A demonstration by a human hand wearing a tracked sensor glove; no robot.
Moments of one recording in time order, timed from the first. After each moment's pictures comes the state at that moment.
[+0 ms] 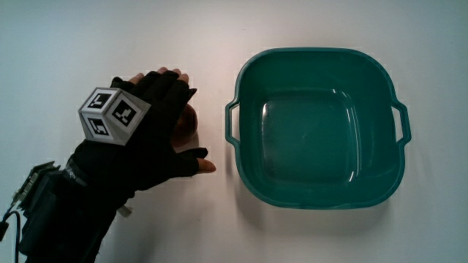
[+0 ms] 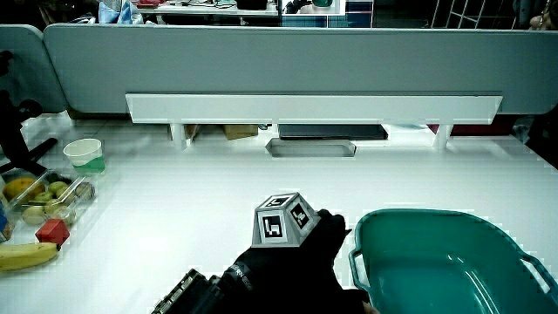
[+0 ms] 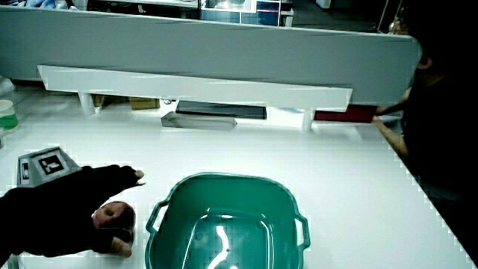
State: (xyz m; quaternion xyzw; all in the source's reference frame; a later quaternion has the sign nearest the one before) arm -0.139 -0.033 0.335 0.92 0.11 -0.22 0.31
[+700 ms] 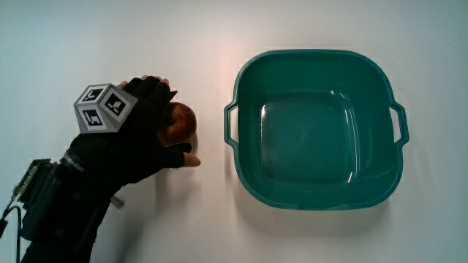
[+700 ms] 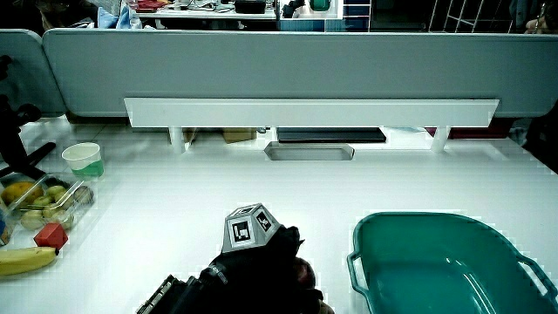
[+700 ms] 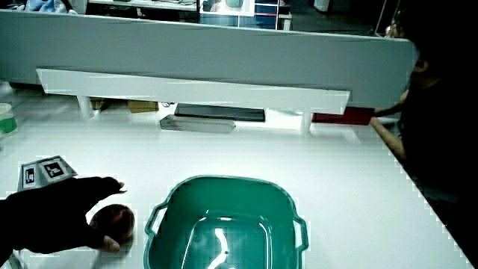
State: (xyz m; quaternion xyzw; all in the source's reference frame) arm -0.165 -0.044 0.378 0.91 0.05 -0.20 0.36
